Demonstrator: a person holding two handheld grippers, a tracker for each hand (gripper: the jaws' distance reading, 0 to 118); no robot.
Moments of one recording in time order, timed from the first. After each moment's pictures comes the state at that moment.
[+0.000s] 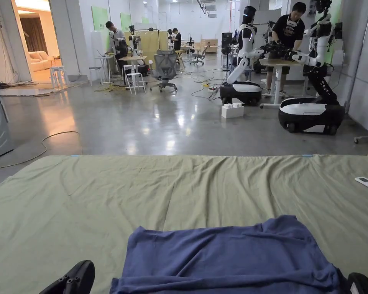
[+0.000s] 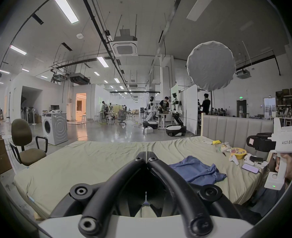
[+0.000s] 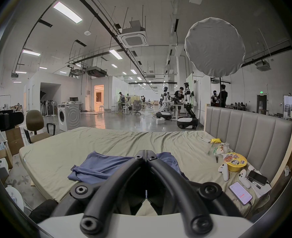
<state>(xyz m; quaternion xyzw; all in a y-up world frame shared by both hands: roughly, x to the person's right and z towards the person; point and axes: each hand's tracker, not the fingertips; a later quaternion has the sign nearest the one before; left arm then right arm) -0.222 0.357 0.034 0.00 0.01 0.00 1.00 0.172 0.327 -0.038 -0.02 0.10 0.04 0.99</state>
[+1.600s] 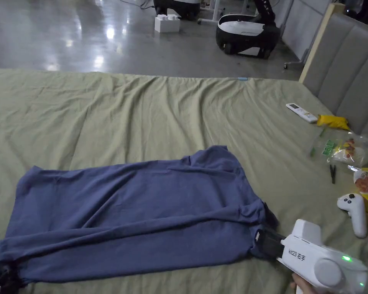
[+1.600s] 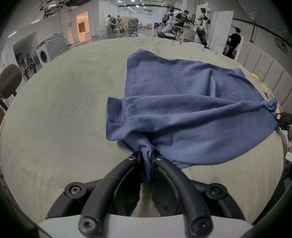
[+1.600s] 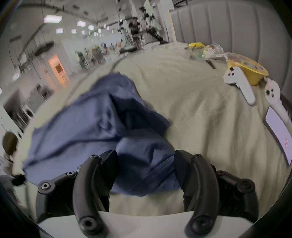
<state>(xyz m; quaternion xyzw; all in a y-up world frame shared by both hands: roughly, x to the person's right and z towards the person) -0.283 0.104 -0.231 -0.43 0.05 0.04 0.90 0.281 0.101 -0.313 -0.39 -0.04 -0.09 0.92</state>
